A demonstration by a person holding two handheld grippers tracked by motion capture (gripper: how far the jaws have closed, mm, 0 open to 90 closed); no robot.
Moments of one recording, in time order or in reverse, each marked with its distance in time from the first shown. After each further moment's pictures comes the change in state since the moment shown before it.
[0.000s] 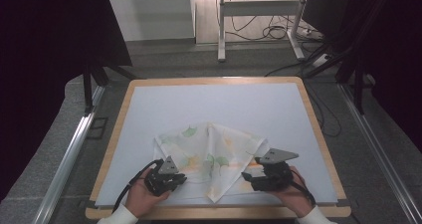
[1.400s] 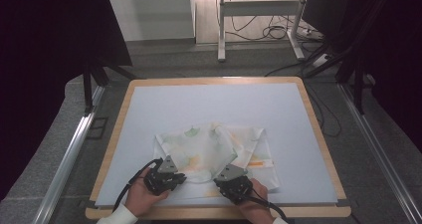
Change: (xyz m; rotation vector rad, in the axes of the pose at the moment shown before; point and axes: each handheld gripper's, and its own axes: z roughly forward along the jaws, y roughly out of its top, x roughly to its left) left arm 0.003 -0.001 -0.001 0.000 -0.012 -0.010; right arm 0.073 0.007 0.065 0.067 -0.049 -0.148
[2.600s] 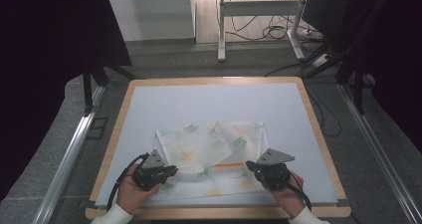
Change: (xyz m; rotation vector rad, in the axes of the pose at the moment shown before) left arm 0.017 -0.006 -0.026 -0.112 0.062 -0.051; right arm -0.076 -0.022 -0.057 -0.092 -0.070 0.110
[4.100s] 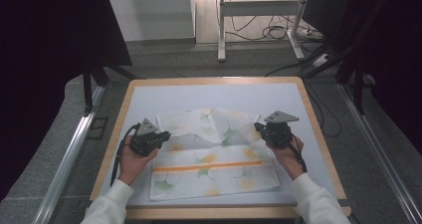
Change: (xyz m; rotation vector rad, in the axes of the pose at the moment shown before) left arm 0.076 0.039 0.009 -0.144 0.177 -0.091; right arm -0.092 0.044 0.042 -0.083 -0.143 0.081
